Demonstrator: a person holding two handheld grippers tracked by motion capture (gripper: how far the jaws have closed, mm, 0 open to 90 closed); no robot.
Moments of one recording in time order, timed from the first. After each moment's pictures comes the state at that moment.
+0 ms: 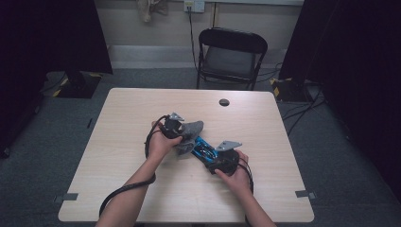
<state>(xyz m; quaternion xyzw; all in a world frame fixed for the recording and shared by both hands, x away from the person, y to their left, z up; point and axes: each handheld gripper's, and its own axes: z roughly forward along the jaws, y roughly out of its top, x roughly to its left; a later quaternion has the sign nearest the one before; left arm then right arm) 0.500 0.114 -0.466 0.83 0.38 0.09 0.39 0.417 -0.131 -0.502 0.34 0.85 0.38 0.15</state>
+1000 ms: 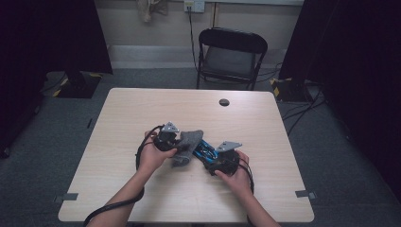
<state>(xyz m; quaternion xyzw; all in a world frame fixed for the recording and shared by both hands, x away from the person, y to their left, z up) 0.448 0.124 -0.459 0.84 0.33 0.08 0.42 0.414 -0.130 -0.502 0.34 0.85 0.38 0.15</state>
